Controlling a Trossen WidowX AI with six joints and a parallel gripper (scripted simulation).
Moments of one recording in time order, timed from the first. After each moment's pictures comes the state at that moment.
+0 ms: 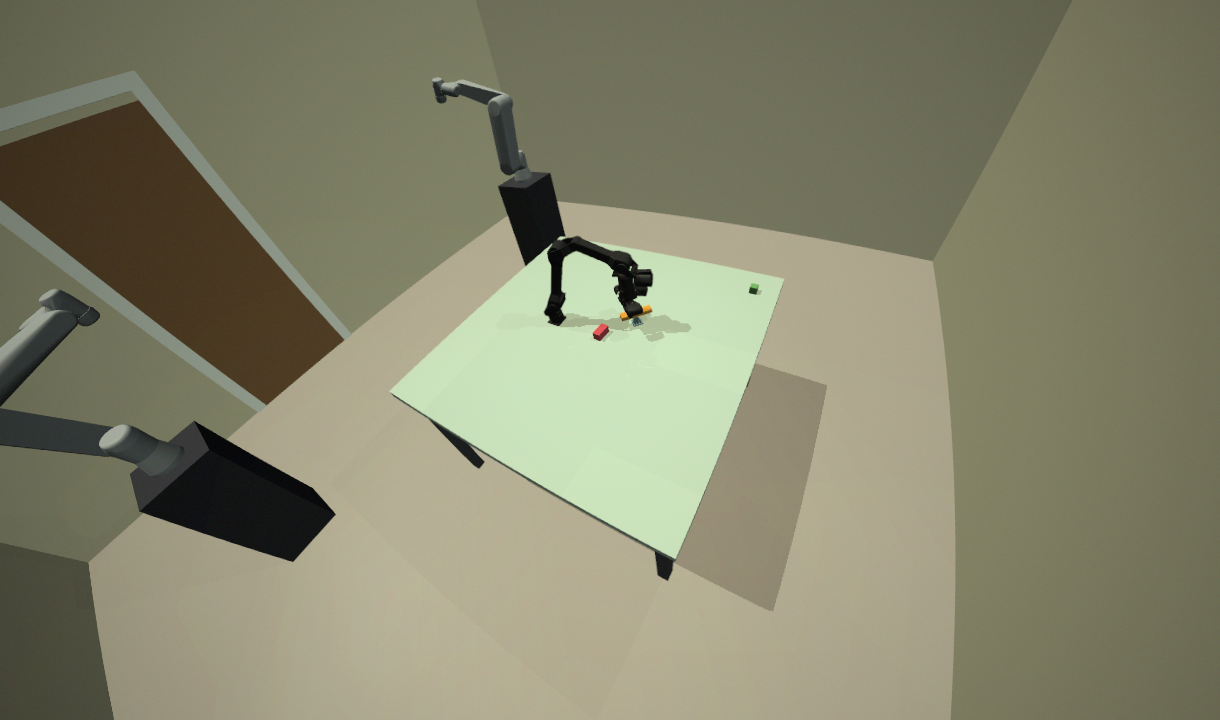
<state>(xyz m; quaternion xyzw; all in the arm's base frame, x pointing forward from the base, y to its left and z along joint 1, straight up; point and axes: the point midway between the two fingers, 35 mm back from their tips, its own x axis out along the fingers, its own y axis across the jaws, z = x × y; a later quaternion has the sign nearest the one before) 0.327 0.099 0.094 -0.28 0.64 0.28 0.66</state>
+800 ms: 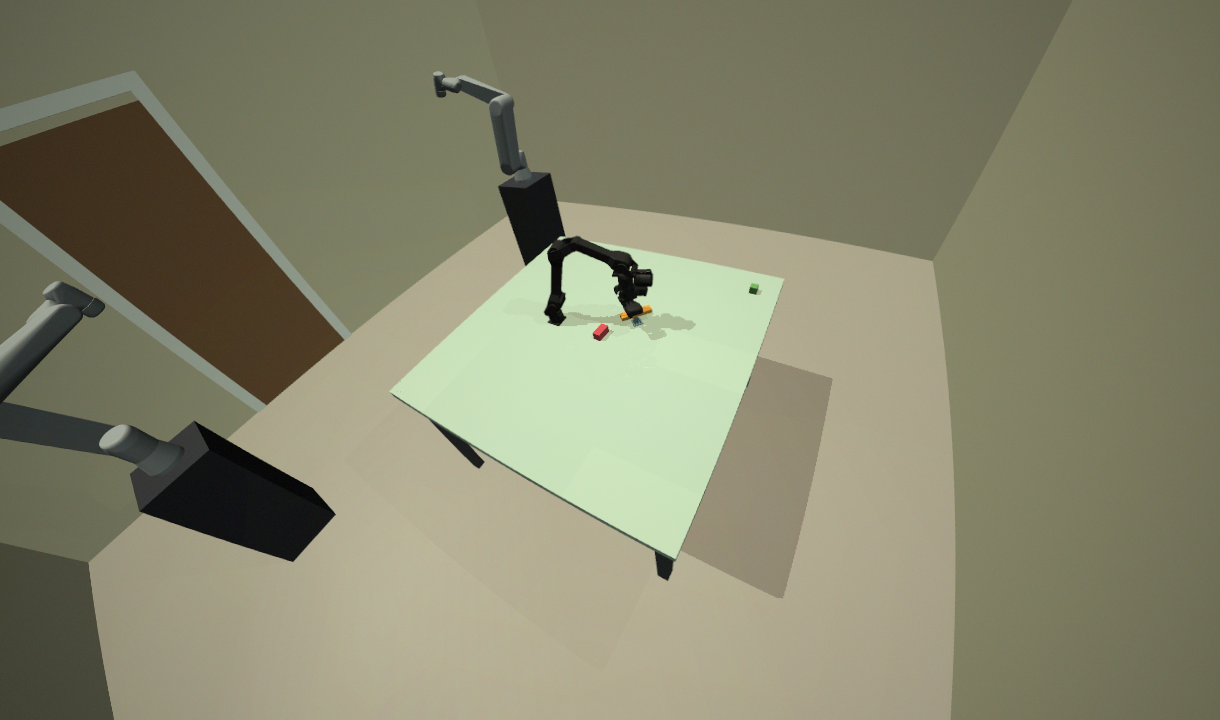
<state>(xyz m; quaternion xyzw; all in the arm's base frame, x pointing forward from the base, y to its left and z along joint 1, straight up) 0.327 0.099 0.094 -0.28 0.64 0.28 0.66</state>
